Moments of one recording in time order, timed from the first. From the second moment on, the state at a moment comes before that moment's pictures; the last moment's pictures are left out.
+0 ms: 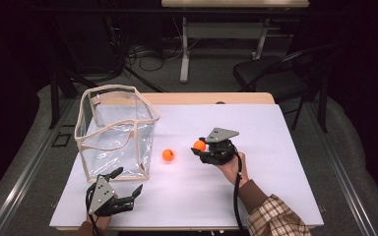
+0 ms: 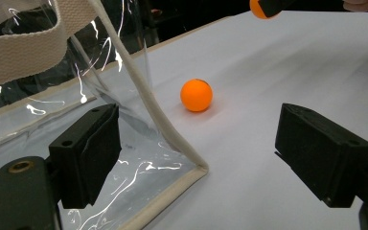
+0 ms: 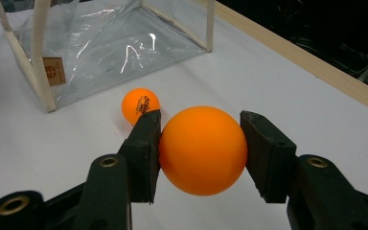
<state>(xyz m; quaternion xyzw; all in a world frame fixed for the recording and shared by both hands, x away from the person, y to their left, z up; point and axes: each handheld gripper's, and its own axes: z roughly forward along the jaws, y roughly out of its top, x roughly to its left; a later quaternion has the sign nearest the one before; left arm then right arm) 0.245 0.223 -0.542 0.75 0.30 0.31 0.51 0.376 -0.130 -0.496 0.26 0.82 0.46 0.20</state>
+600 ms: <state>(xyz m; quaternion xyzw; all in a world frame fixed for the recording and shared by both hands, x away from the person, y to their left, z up) 0.245 0.222 -0.542 0.75 0.30 0.31 0.51 0.391 -0.112 -0.484 0.25 0.83 0.47 0.19</state>
